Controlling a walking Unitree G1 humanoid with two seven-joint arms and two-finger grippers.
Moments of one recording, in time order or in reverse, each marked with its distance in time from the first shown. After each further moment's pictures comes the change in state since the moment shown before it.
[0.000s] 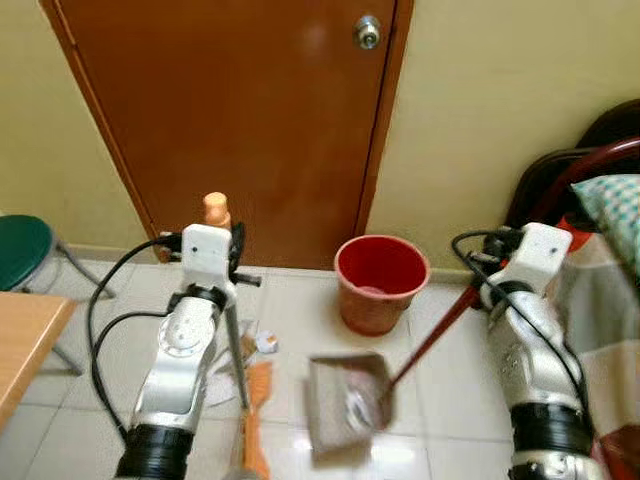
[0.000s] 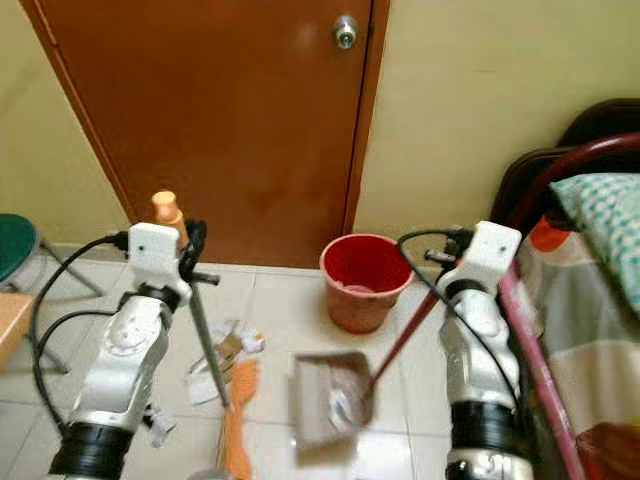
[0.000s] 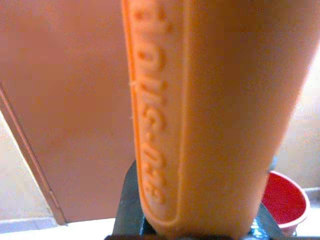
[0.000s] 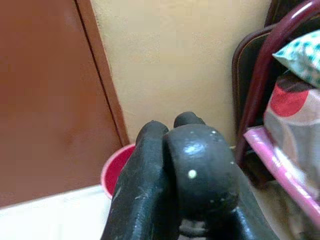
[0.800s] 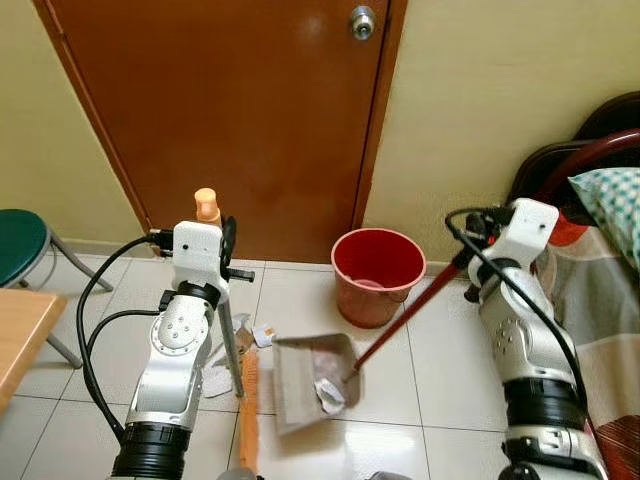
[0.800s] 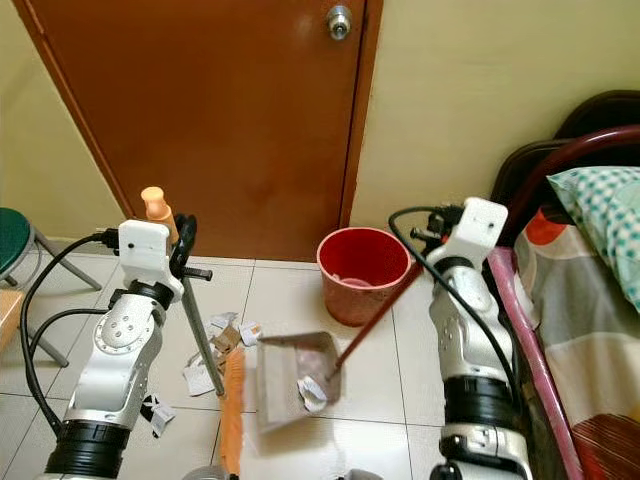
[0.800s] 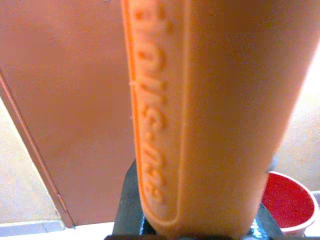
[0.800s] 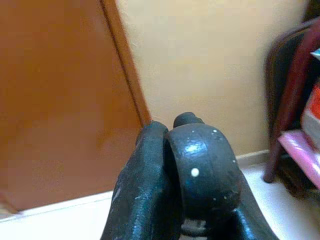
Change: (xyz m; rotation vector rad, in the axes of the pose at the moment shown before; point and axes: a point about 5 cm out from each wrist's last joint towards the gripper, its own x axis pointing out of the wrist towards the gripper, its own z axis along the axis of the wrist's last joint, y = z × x) left arm 0.000 0.004 0.003 0.018 -0.027 0.019; right arm 0.013 0.023 0.027 0.094 -0.023 0.123
